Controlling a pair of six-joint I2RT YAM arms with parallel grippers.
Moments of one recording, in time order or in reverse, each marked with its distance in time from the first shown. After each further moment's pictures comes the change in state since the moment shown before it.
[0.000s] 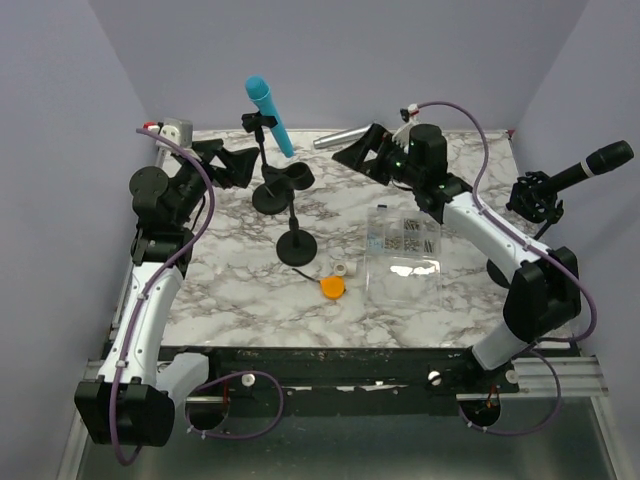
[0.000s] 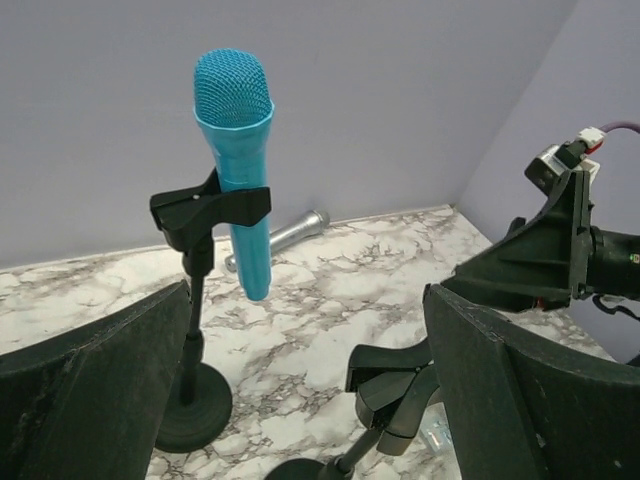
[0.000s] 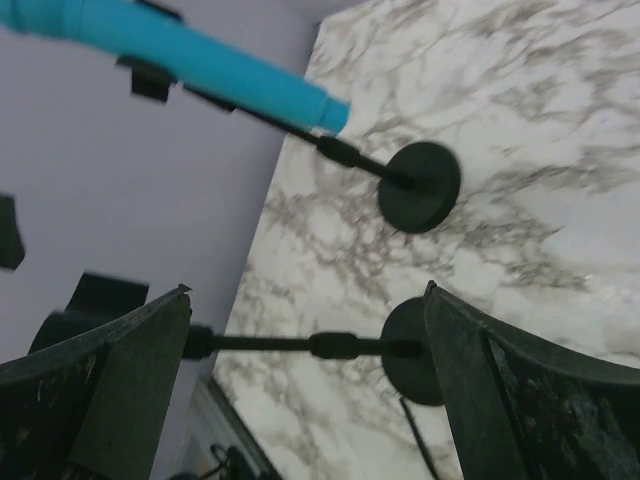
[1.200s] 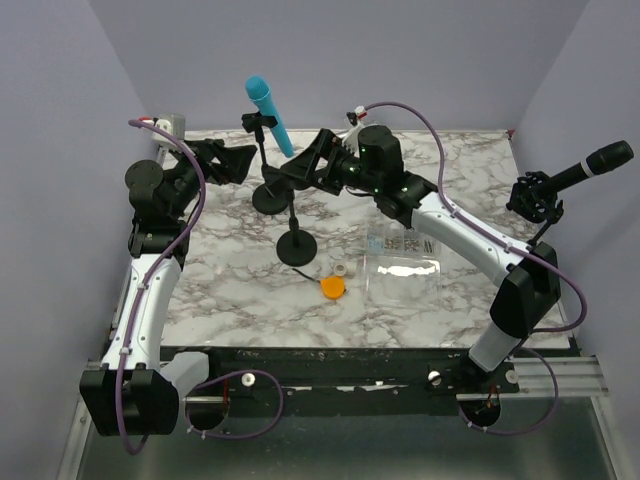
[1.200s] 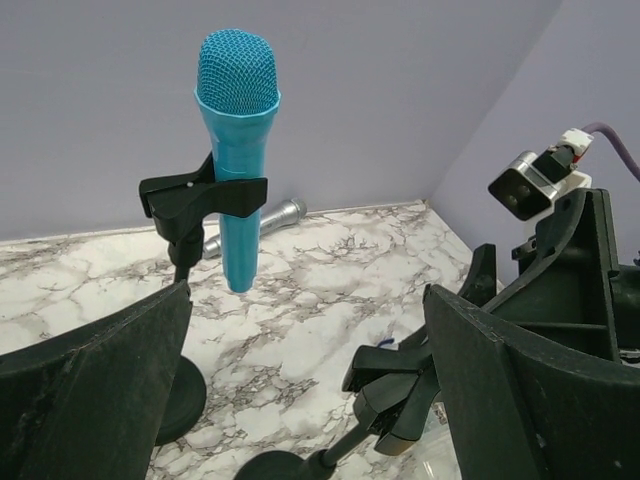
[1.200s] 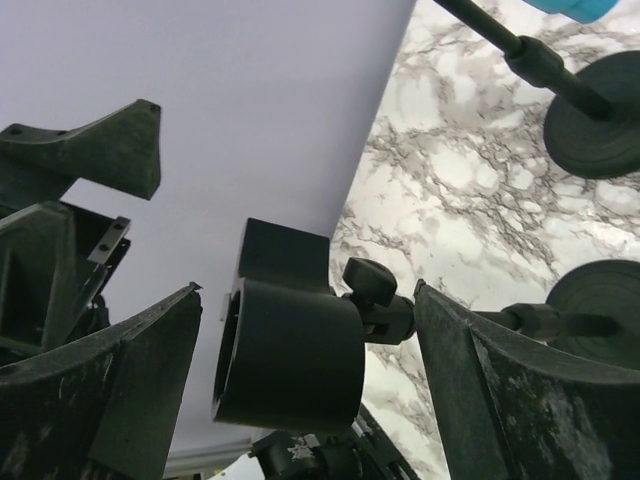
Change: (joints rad) left arm 0.059 0.065 0.021 0.019 0.113 -0.116; right arm 0.273 0.040 0.156 -0.053 -0.019 0.155
